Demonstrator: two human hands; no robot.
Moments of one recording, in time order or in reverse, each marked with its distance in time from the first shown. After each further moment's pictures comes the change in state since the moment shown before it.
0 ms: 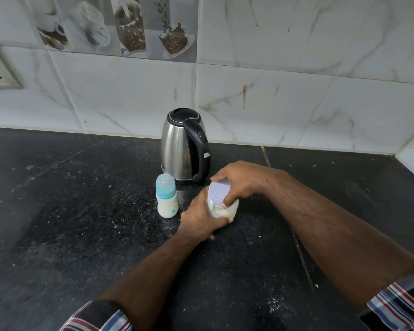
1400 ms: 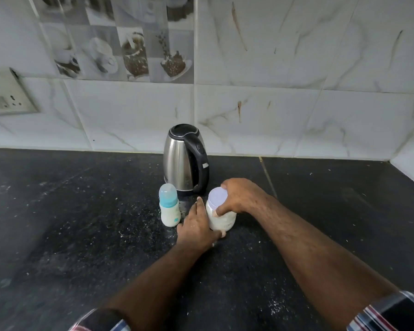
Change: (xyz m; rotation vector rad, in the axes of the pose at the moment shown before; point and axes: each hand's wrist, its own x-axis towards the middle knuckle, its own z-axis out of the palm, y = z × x) left_hand -0.020 0.010 -0.006 0.397 -0.011 -0.100; right_hand -0.005 -0.012 0.037 0.135 0.225 0.286
